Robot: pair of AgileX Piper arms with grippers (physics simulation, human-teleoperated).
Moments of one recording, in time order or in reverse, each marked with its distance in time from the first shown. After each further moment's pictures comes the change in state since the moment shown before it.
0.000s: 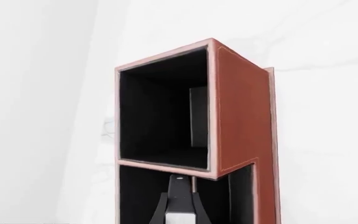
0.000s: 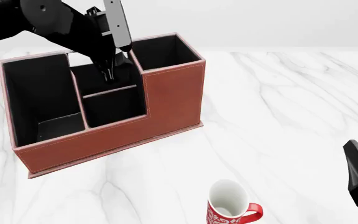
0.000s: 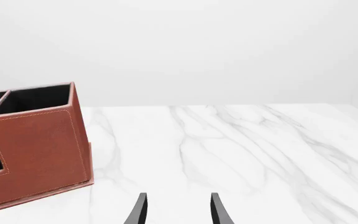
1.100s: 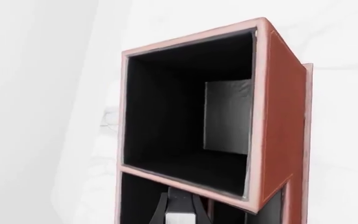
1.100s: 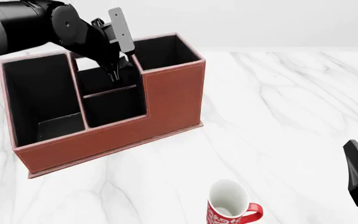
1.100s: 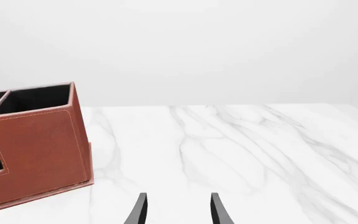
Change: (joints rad) left arm 0.074 0.156 -0.045 -0.109 -0.005; right arm 0.000 0.000 0.000 0.000 0.000
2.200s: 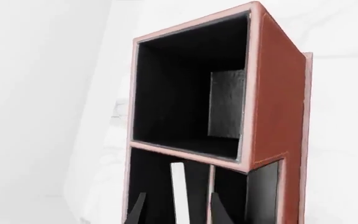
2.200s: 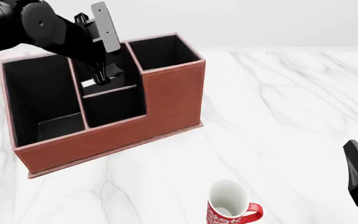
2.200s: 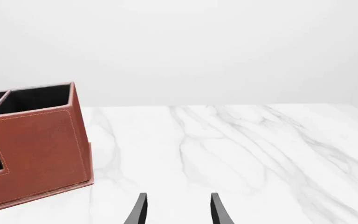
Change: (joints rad) left arm 0.016 -0.132 0.109 -0.020 0.003; right arm 0.000 0.000 0.000 0.000 0.000
